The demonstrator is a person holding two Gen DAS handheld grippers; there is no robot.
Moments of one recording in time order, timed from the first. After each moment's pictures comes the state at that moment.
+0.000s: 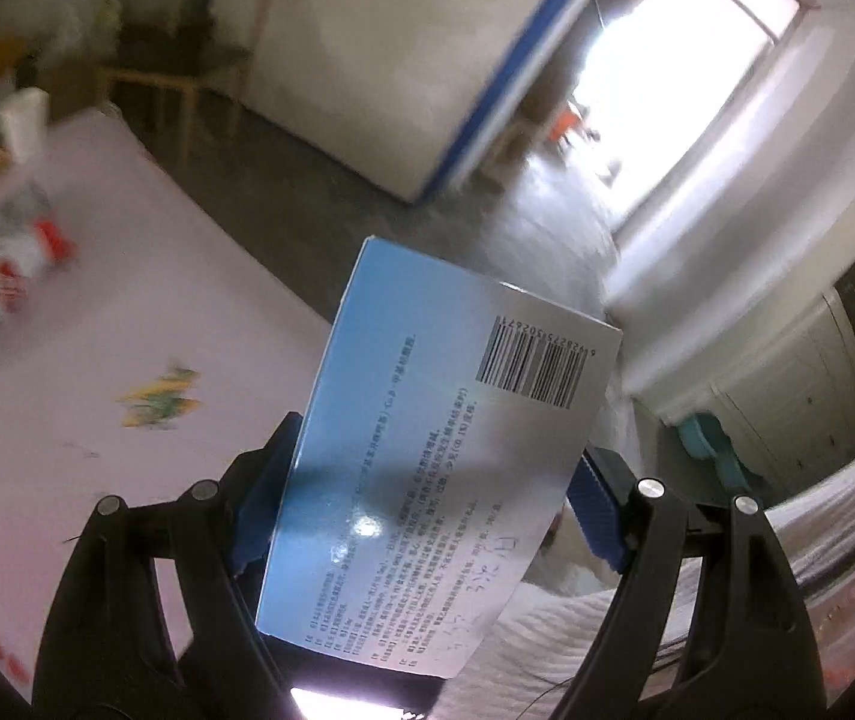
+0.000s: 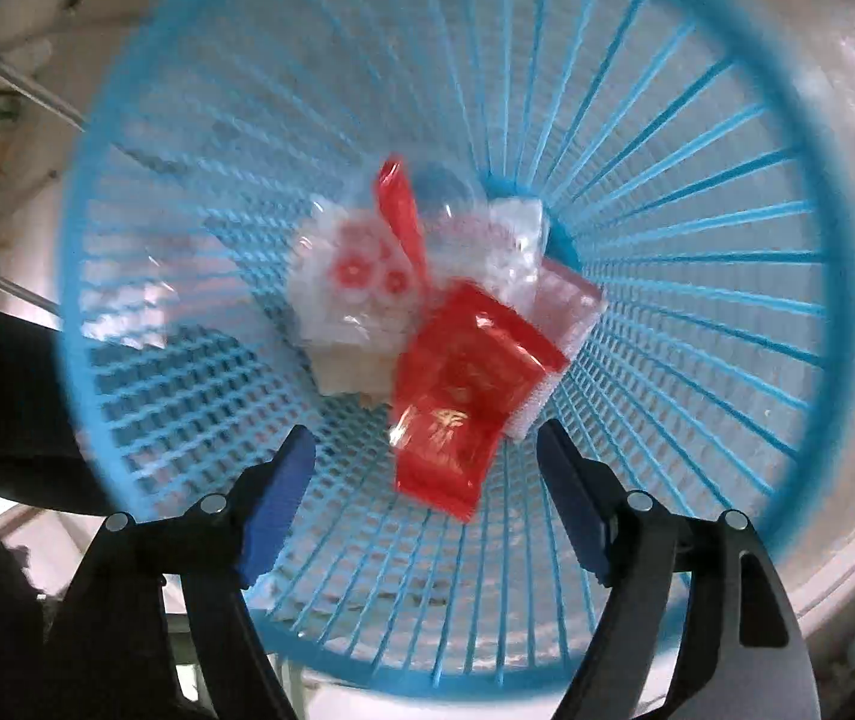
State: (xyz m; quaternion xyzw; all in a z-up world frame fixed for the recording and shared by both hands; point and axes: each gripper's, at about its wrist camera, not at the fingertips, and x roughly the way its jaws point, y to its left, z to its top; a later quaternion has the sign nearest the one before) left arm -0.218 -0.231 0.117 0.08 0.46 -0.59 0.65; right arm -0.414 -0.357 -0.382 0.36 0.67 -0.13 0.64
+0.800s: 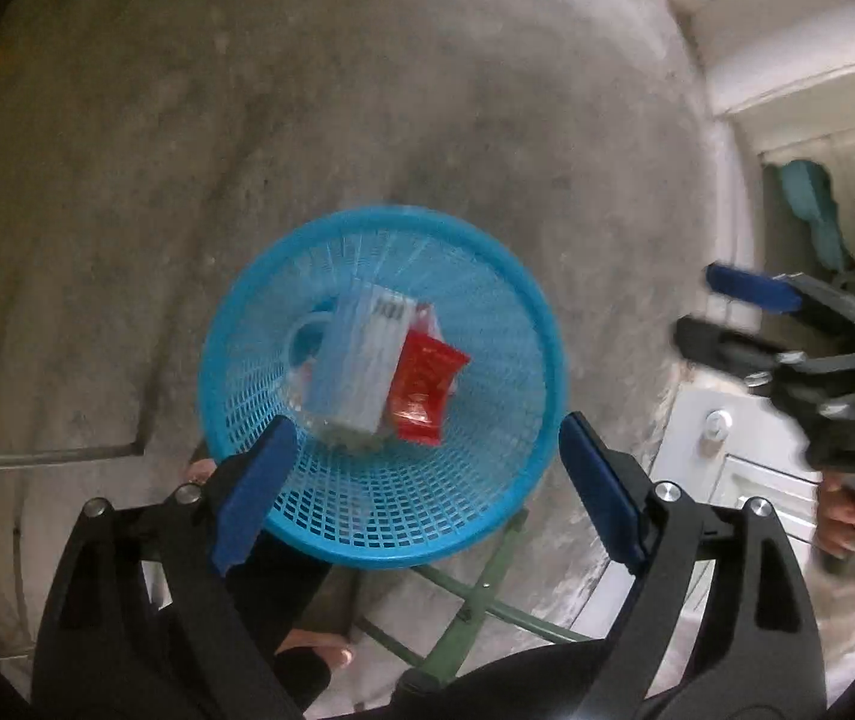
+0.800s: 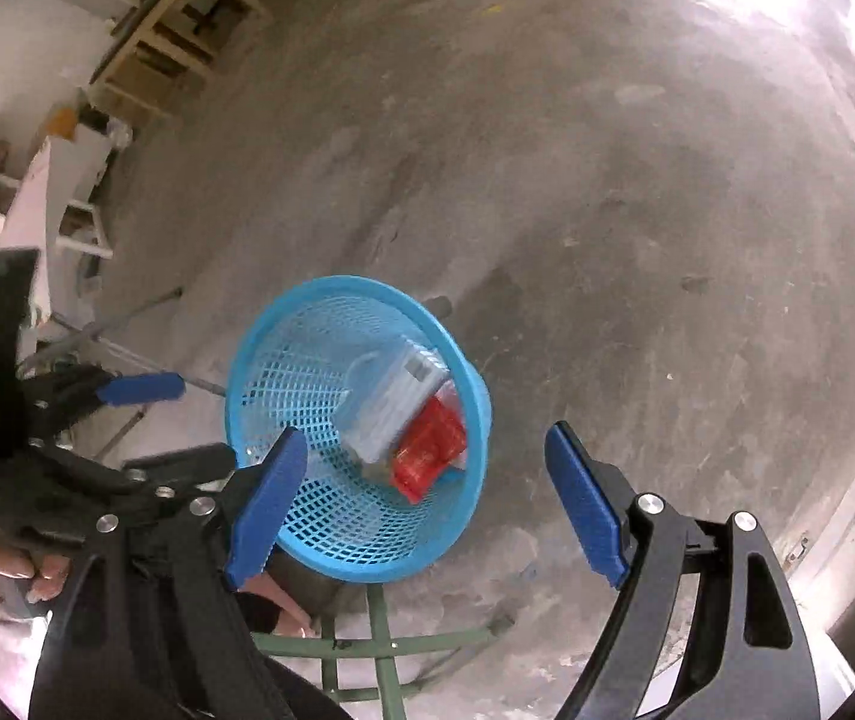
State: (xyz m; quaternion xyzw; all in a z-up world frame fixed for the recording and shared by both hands) left arm -0.318 -0.505 -0.149 0.38 0.60 -0.52 0.47; right arm -0.556 -0.426 -0.232 0.49 0.46 -0.27 0.69
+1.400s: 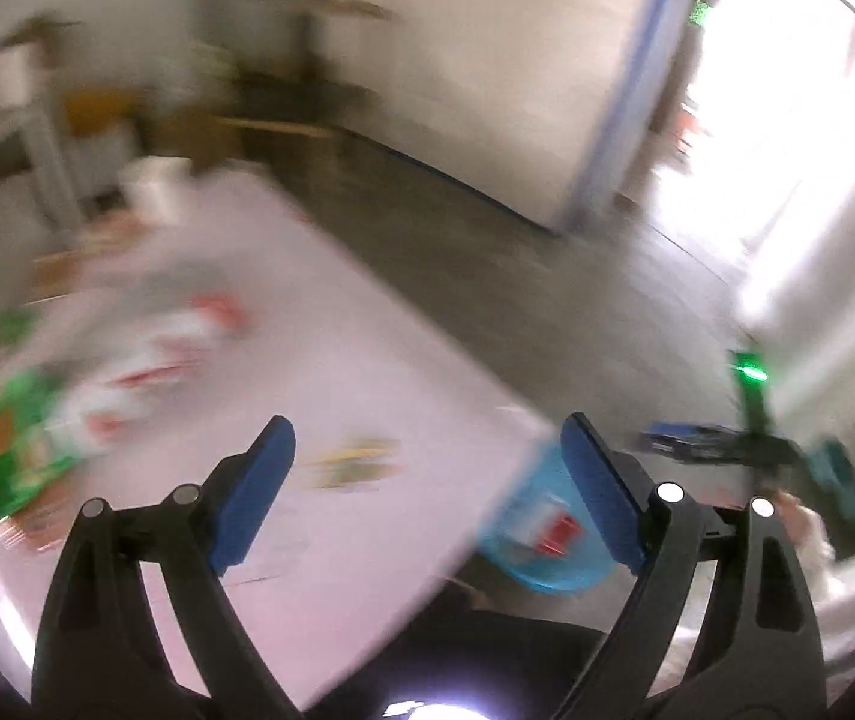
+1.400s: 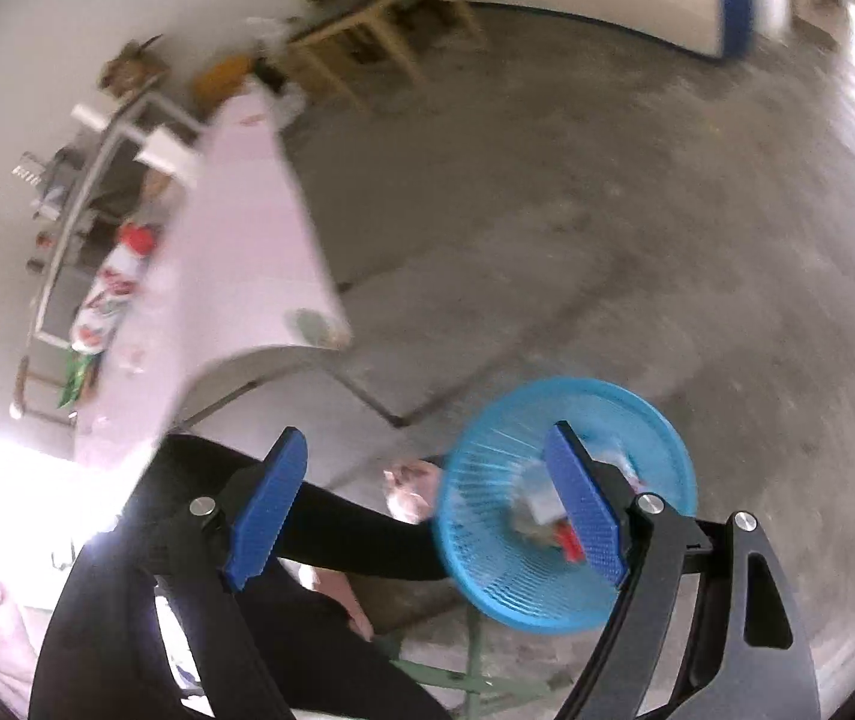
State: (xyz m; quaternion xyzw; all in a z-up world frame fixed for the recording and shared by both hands) left arm -0.165 -0.196 0.179 0.14 0.40 -0.41 0.80; right arm -0.430 -0.379 -0.100 0.40 0.41 -0.13 0.81
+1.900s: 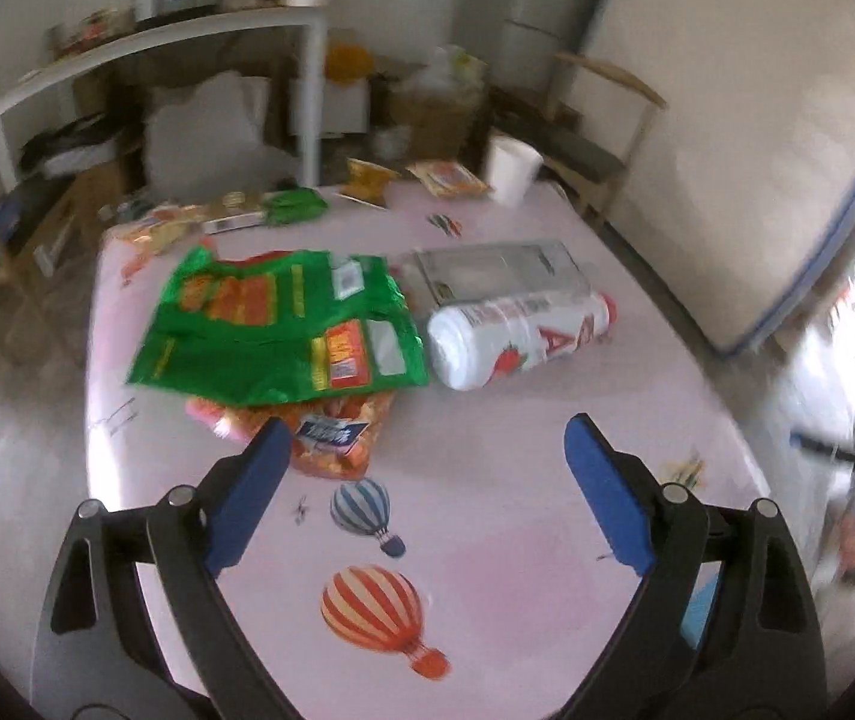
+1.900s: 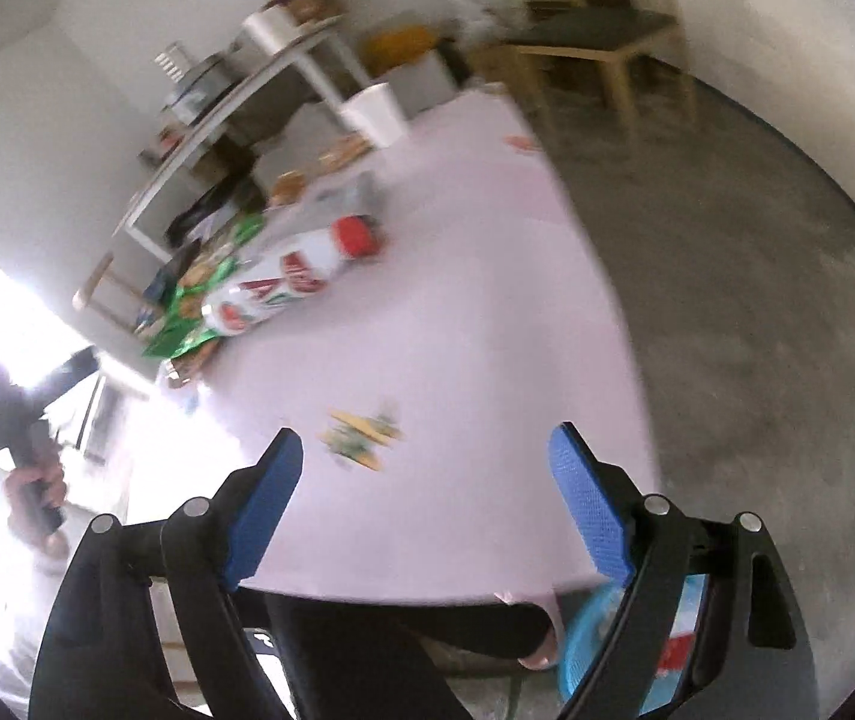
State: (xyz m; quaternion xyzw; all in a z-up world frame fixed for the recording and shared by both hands) left arm -0.035 0.006 0.126 0.04 0.42 -0.26 0.87; right arm -0.266 -0.300 0.009 0.28 0.39 0.02 0.88
